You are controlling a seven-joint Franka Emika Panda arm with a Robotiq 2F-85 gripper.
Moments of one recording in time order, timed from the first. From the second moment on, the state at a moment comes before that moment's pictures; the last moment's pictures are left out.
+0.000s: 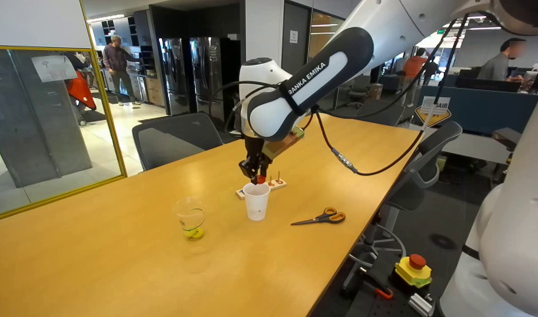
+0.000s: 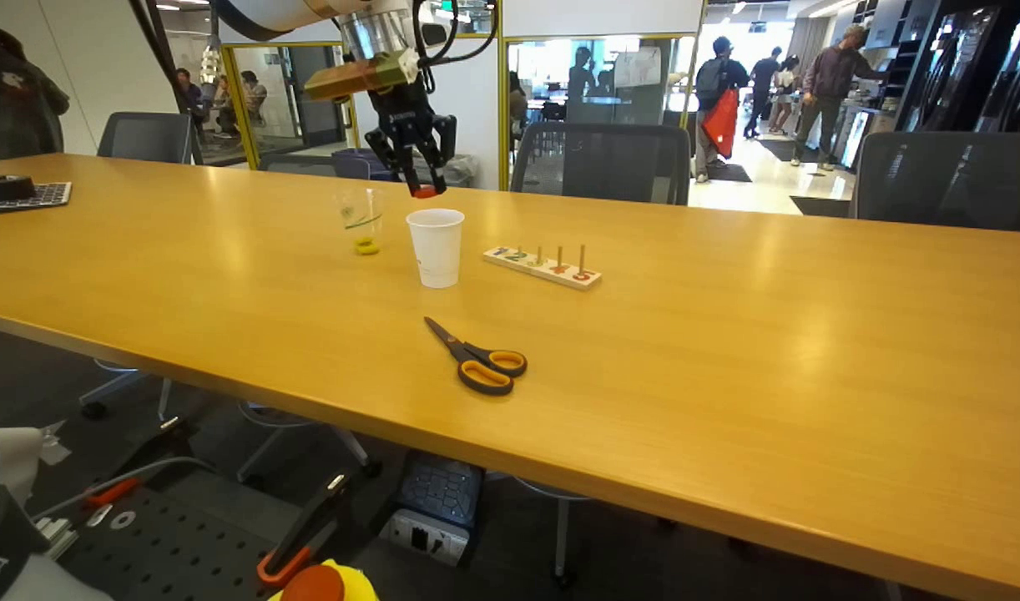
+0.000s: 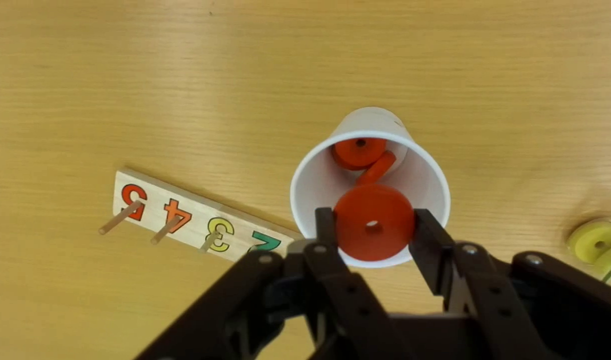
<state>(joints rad) 0.02 0.02 0.02 -2.24 -0.29 2.39 0.17</state>
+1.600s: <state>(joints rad) 0.00 -0.10 0.01 -2.28 -0.19 2.30 0.05</state>
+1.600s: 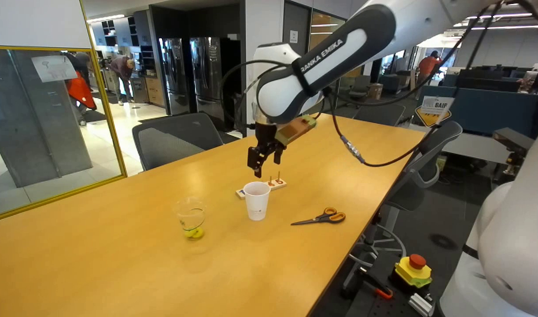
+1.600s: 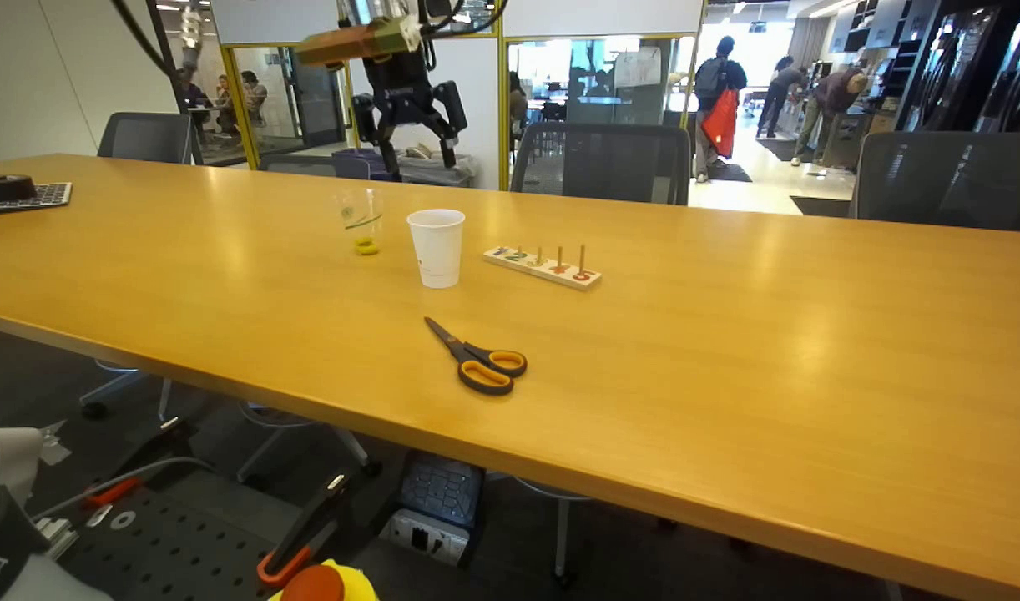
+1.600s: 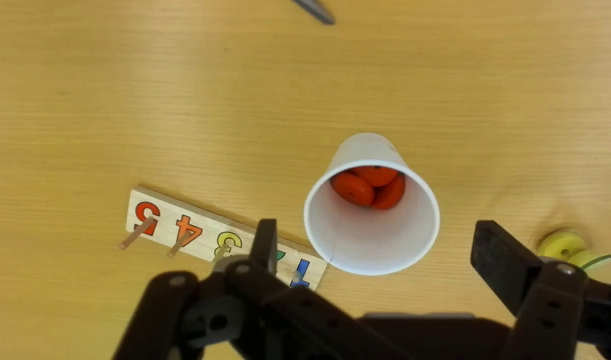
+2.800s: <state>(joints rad) 0.02 -1.09 -0.02 -2.49 -0.13 1.45 -0.04</state>
